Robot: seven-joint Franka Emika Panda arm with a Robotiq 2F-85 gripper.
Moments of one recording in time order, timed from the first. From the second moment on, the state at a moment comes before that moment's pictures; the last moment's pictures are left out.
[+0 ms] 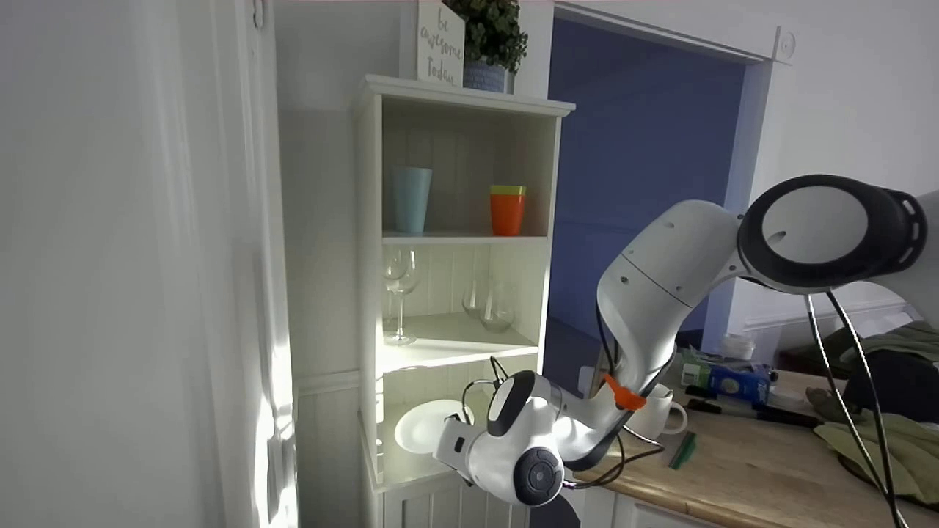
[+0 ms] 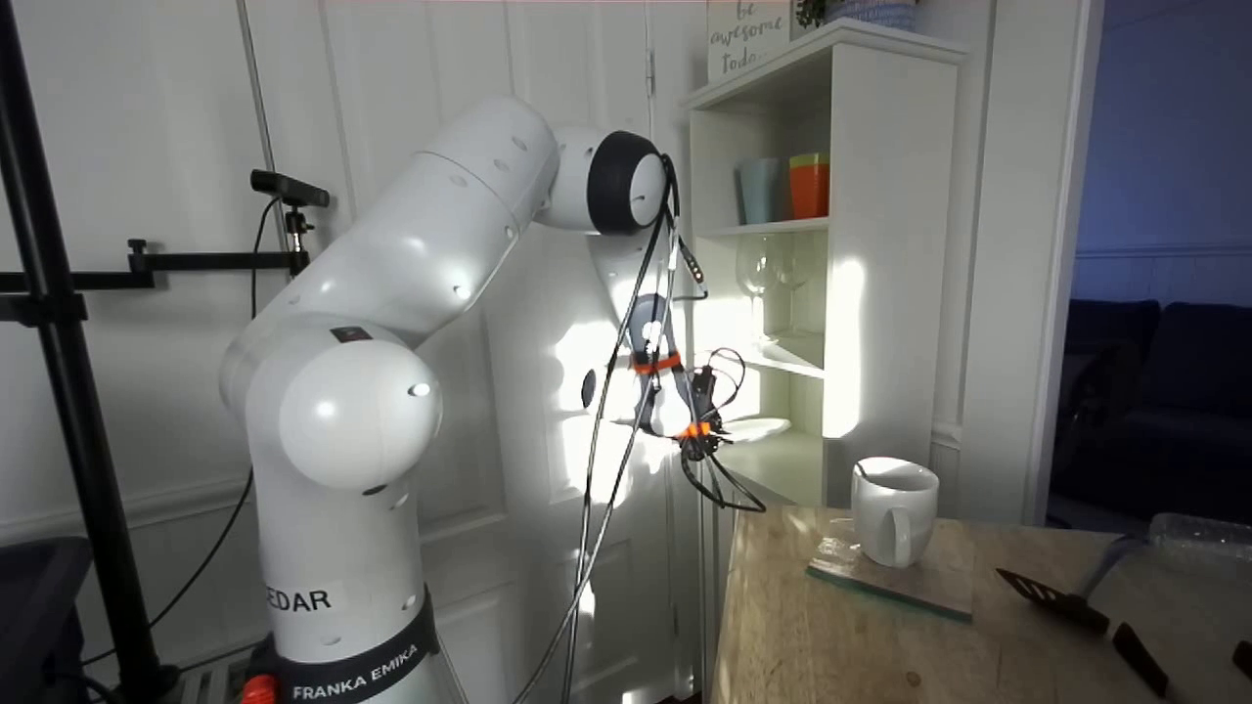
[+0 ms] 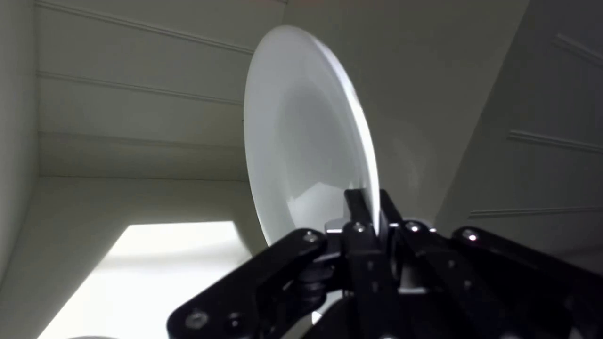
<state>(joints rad) 0.19 0.76 0.32 -1.83 -2.36 2.38 0.72</state>
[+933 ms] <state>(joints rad) 0.12 0.87 0.34 -1.67 -2.46 2.54 0.79</state>
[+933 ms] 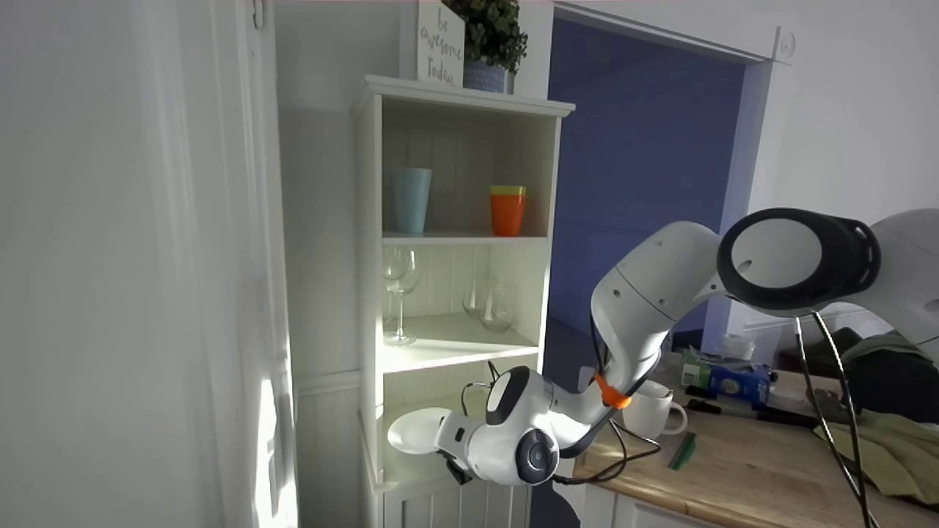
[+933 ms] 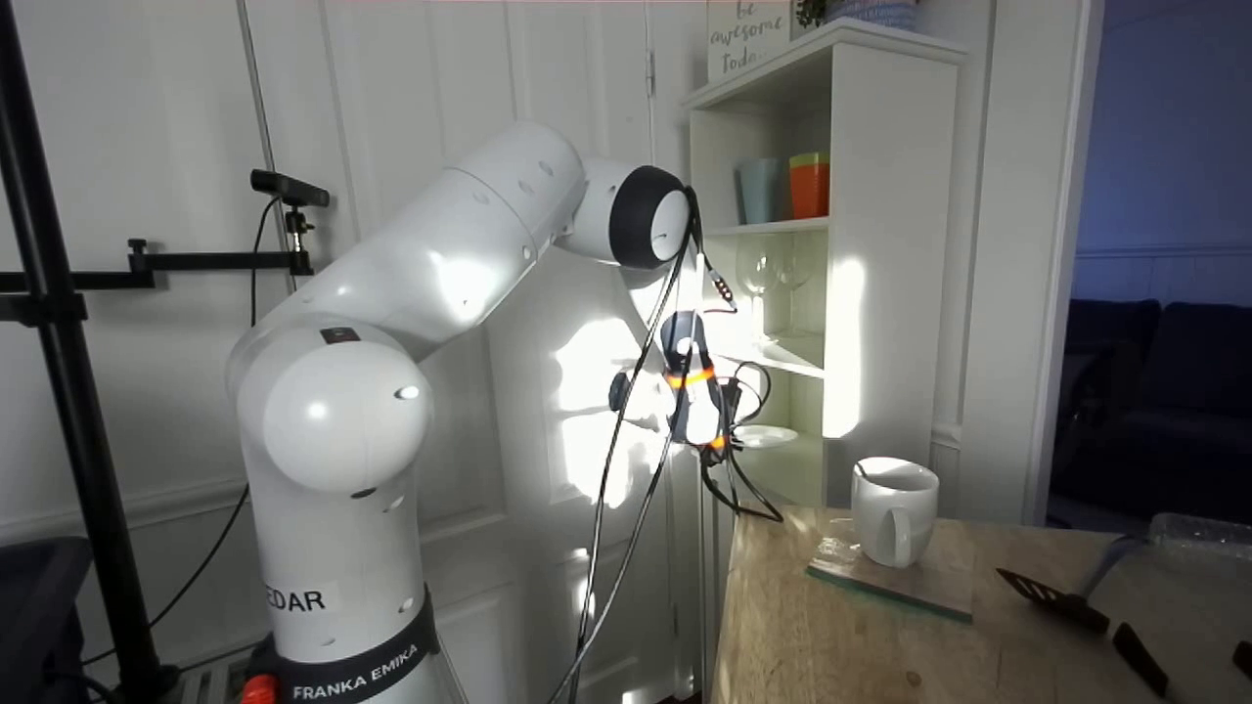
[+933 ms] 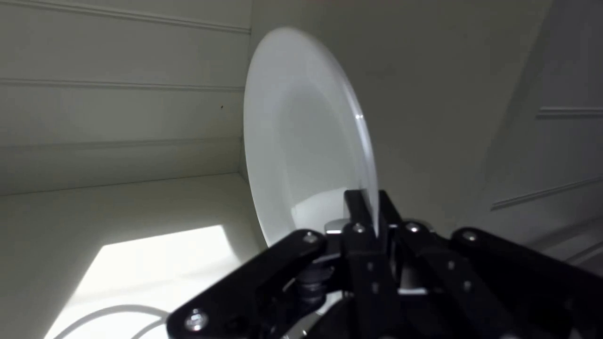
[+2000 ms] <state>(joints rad) 0.11 0.99 0.34 -1.49 -2.46 2.64 0.78</state>
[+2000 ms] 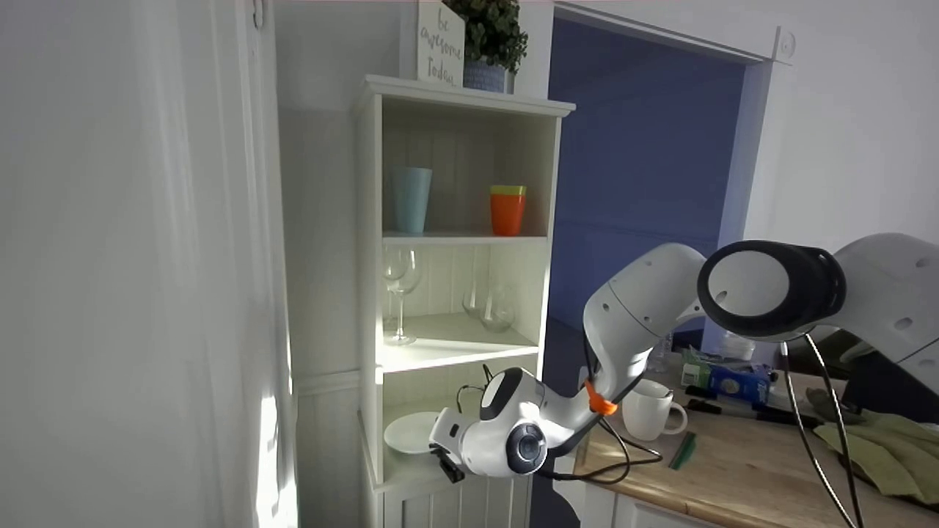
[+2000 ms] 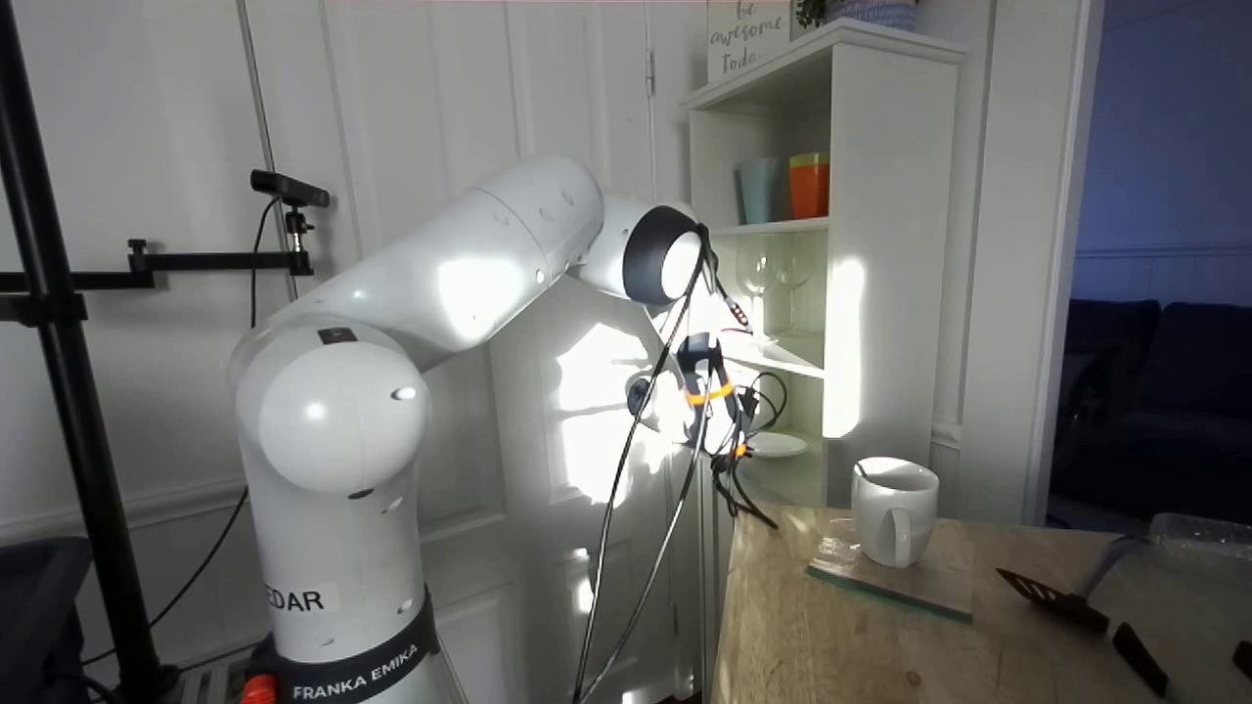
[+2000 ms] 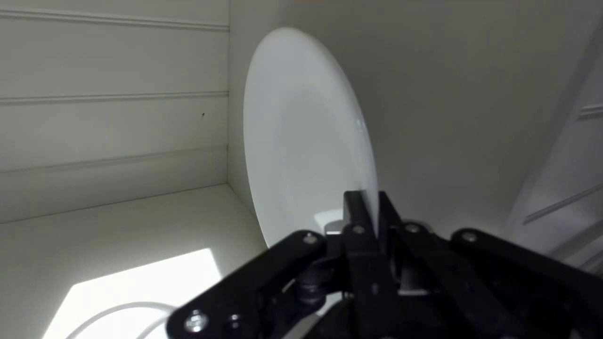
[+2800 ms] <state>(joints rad) 0.10 1.06 0.32 -1.37 -2.40 2.75 0.68</state>
